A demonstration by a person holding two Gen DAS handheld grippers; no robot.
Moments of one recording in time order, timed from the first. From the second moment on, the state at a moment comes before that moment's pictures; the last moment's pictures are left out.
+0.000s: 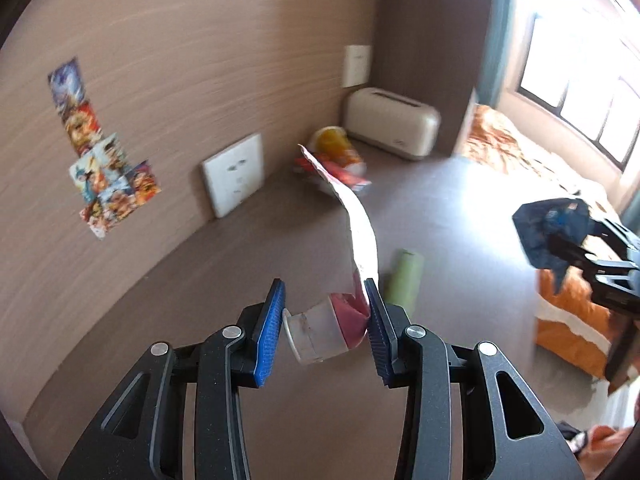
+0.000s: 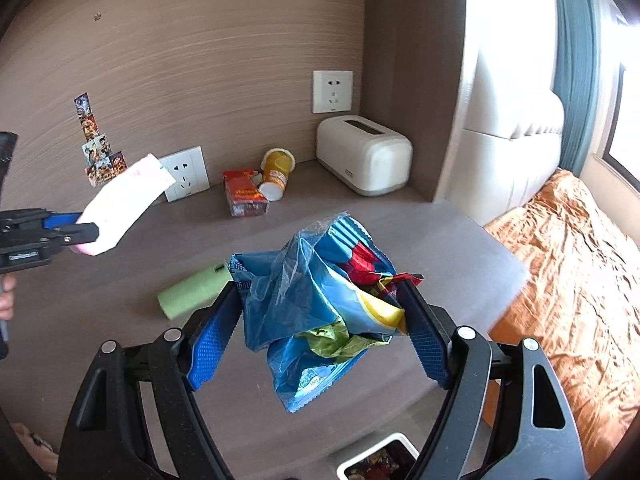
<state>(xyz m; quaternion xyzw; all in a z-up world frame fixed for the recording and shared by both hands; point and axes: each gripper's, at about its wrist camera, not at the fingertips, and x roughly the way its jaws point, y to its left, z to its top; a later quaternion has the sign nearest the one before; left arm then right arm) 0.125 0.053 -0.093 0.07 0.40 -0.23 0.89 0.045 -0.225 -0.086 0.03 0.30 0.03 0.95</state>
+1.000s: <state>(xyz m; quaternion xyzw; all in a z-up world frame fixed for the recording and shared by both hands) -0.034 -0.272 -0.263 0.26 0.48 -0.51 0.66 -0.143 -0.384 -0.258 0.16 0.46 -0.18 0.85</state>
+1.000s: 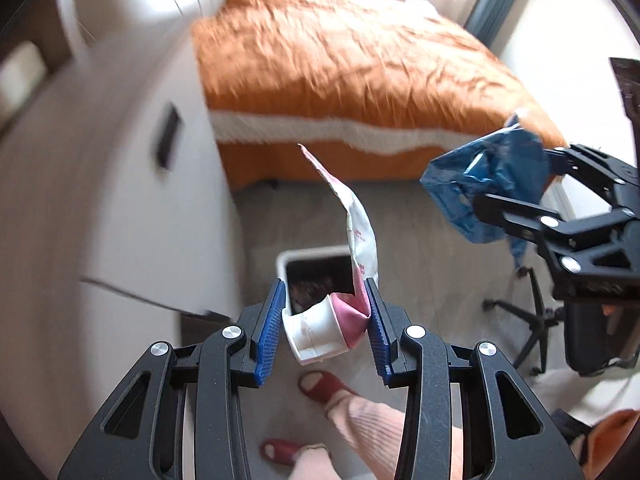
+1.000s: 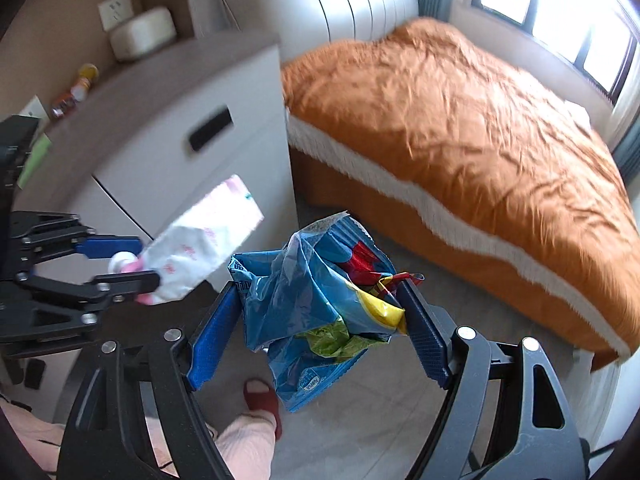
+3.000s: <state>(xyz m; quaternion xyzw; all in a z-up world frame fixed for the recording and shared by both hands) -0.007 -0.233 -0.155 0.18 0.38 -0.40 0.81 -0.081 -0.416 -0.207 0.10 0.38 -0.09 0.92</state>
